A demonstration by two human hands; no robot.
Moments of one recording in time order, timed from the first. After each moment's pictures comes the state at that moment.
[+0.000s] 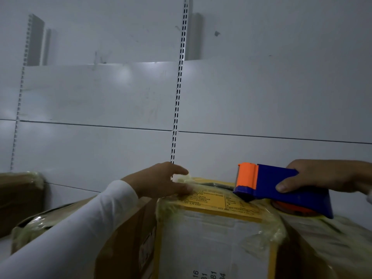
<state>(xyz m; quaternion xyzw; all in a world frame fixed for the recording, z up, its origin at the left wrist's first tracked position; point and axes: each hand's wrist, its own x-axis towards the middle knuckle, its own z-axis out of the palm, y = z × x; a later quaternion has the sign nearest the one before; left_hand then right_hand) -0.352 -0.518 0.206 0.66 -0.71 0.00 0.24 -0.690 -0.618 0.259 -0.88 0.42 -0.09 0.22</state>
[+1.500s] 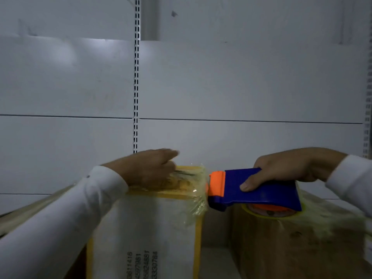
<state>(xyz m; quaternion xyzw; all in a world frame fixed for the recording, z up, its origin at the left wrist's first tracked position) -0.385 -0.535 0.214 0.58 -0.80 0.07 0.15 -0.685 -0.559 0.238 -0.81 0.52 -0.05 0.26</state>
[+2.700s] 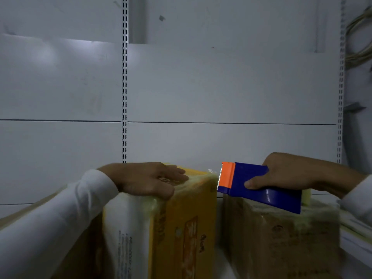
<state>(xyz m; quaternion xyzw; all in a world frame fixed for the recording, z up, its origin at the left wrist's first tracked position) -0.387 -0.532 0.214 0.47 -0.88 -0.08 0.08 -0.705 -0.534 0.224 -0.77 0.61 -0.16 0.09</state>
